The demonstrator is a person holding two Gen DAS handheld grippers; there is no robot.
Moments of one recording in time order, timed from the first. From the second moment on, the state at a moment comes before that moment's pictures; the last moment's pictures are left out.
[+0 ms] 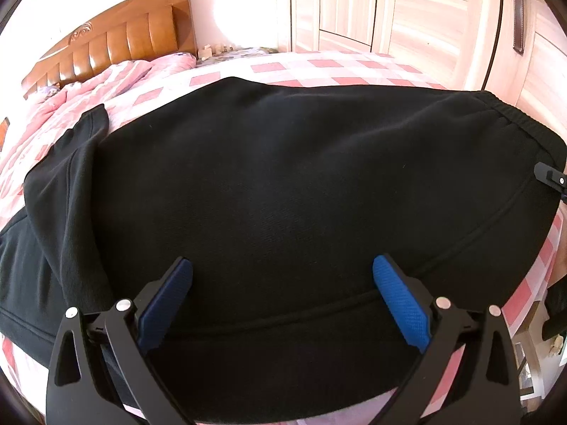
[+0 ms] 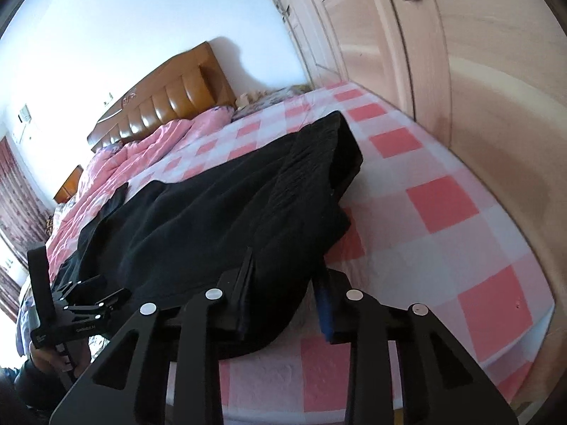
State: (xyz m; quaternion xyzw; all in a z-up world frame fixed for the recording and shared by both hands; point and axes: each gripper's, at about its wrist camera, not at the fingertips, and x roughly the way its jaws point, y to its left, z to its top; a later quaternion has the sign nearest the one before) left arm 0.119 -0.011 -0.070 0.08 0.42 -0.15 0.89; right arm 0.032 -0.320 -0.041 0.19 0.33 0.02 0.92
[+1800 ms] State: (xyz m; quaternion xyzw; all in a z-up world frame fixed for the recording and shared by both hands) left arm 0.370 0.099 -0.047 0.08 0.55 0.04 0.83; right arm 0.190 -0.112 -0.056 -0.06 0.45 0.12 0.88
